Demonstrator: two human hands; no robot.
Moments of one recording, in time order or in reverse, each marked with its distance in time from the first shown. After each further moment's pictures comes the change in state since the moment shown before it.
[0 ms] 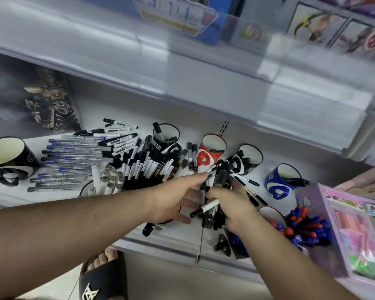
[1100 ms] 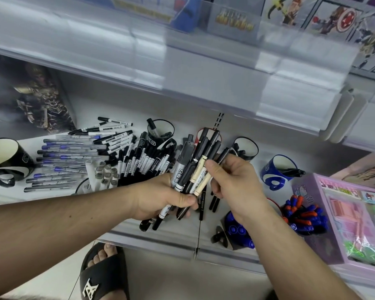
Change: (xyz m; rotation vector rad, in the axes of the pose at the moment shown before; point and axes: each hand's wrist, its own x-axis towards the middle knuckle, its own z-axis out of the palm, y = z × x) left_hand -0.019 -0.007 -0.009 0.183 -0.209 0.292; right_hand -0.052 -0.037 -0.014 -0.038 -0.129 -0.451
